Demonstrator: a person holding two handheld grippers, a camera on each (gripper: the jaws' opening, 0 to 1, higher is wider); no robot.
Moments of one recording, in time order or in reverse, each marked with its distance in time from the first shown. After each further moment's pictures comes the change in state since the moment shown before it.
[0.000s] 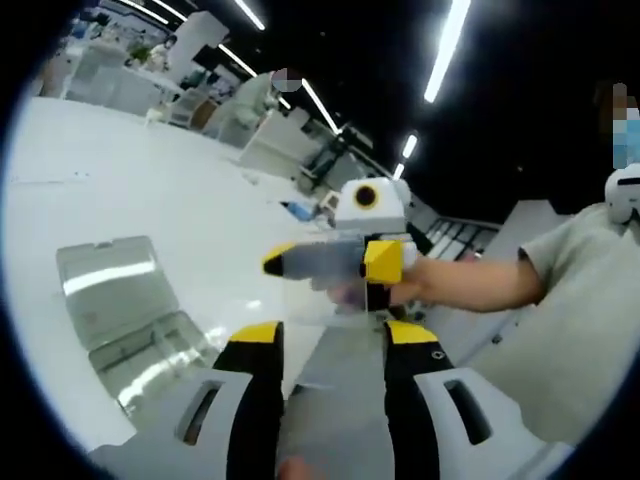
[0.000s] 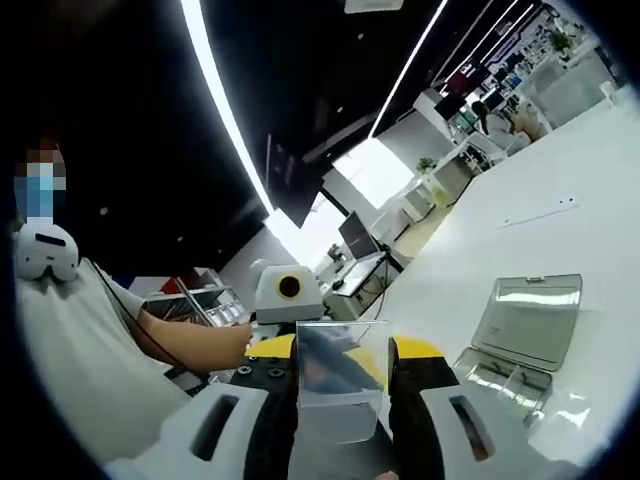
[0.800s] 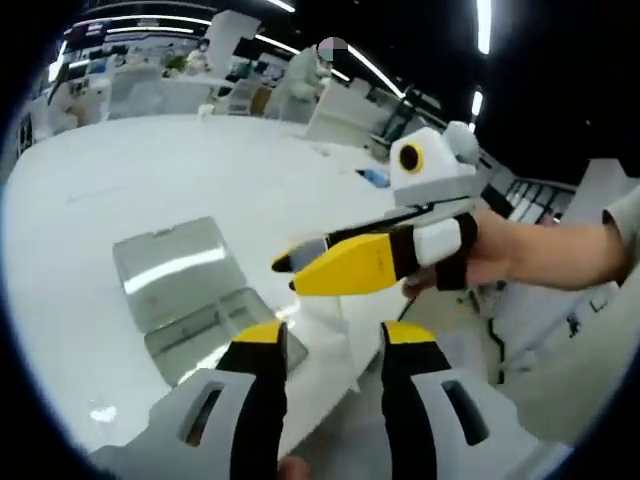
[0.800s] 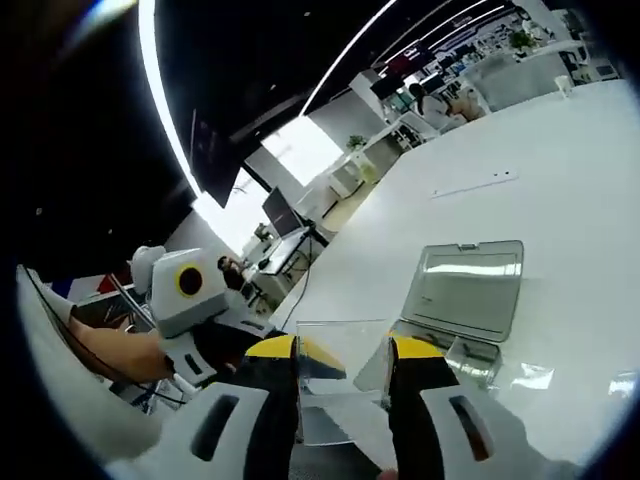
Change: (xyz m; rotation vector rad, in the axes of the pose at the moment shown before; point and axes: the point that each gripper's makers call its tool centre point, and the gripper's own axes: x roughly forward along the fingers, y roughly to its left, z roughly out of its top) left arm 0.012 0.049 -0.028 0.070 0.121 0.395; right arm 0.008 -0.067 -0.031 0.039 0.112 -0.361
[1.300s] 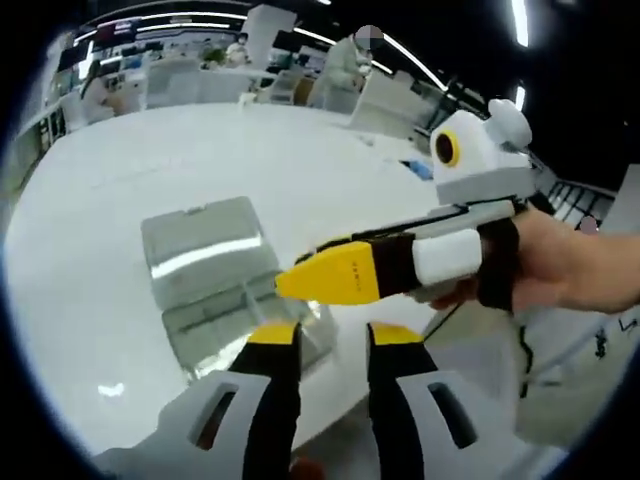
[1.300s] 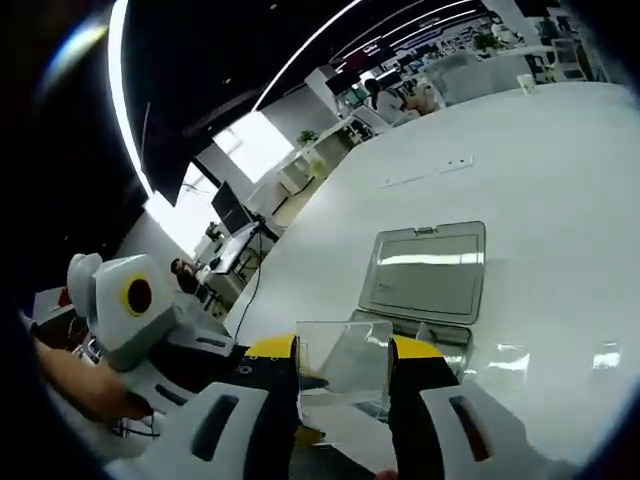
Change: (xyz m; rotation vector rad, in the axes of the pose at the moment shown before) left arm 0.015 0.017 -0.017 -0.023 0.042 0.193; right arm 0.011 -0.025 -0.015 0.046 0.022 -0.214
